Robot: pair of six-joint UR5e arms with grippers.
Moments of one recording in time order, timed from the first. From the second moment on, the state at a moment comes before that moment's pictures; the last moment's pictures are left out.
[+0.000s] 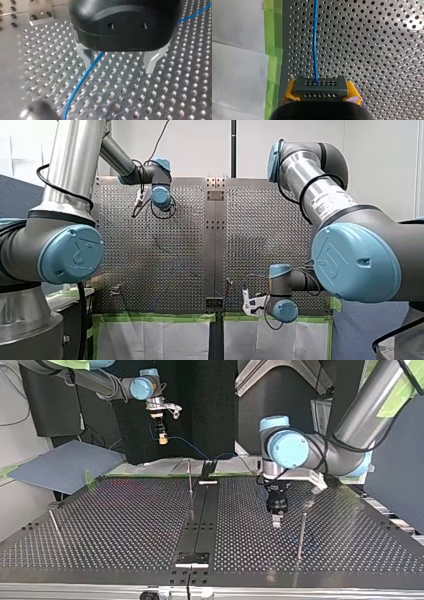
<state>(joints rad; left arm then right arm) -0.24 -1.77 -1.67 -2.78 -1.93 -1.19 2.00 -0.67 1.99 -1.15 1.52 1.47</state>
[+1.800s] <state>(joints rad) -0.29 -1.99 -1.74 -2.53 -1.99 -1.13 2.00 -0.67 1.99 -1.15 1.52 1.47</state>
